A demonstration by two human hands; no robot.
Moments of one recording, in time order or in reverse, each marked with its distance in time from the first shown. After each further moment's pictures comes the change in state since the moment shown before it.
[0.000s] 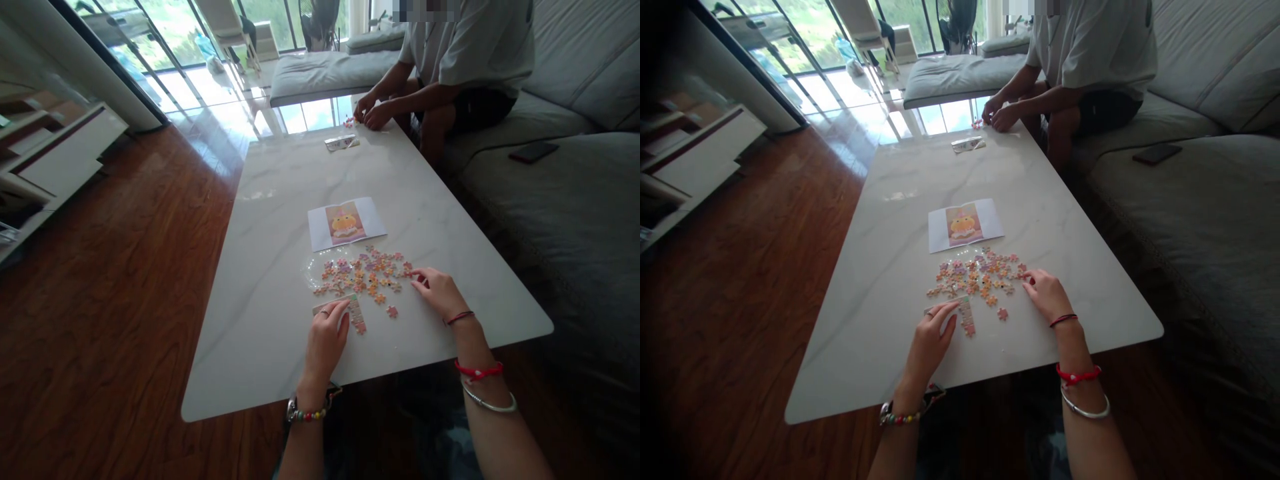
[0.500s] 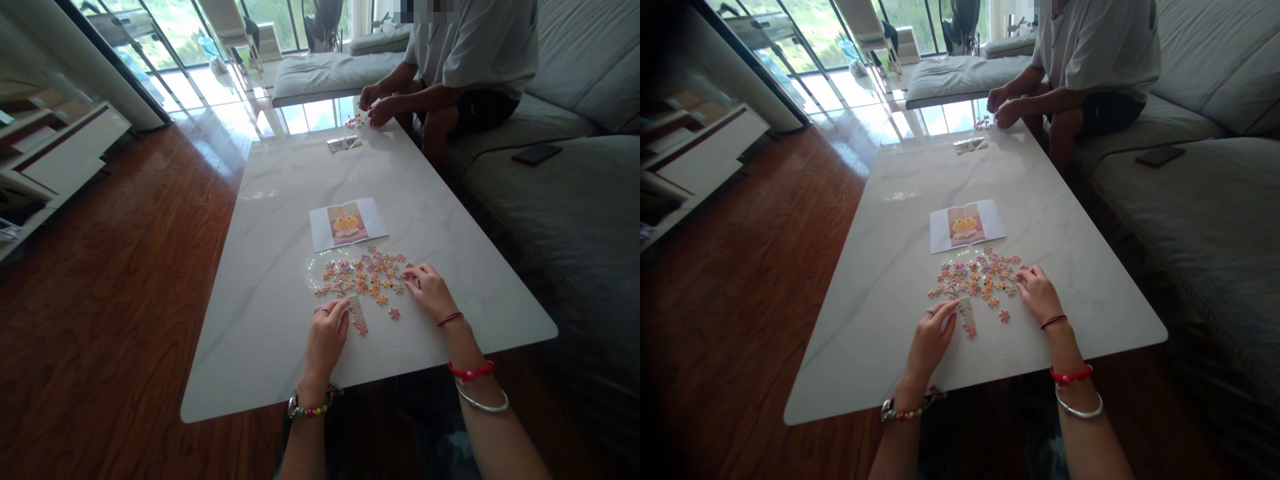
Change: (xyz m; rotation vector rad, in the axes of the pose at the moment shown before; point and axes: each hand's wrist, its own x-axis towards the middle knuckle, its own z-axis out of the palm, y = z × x) left_hand 0.003 -0.005 0.000 0.010 0.011 -0.009; right_hand 0.006 -0.008 0.017 0.050 0.105 -0.061
